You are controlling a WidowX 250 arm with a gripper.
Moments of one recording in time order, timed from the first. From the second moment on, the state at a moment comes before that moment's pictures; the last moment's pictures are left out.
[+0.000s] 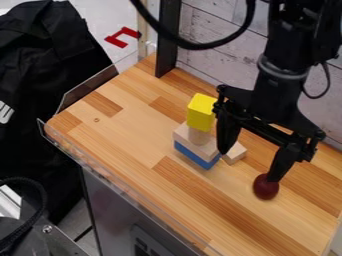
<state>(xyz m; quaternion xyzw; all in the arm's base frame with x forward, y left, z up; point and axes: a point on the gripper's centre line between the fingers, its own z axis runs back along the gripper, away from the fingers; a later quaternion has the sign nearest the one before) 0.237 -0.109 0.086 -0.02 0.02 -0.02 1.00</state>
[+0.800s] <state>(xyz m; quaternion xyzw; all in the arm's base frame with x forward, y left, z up) 0.251 -0.162 0.071 -0.04 0.02 -0.06 1.00</state>
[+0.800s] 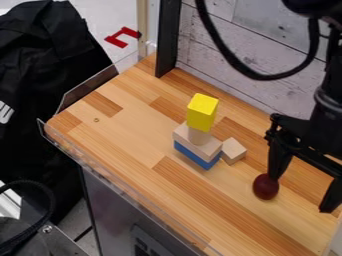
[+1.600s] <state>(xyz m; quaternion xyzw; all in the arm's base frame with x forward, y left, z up) 0.275 -0.144 0.043 -0.04 0.04 -0.01 1.00</state>
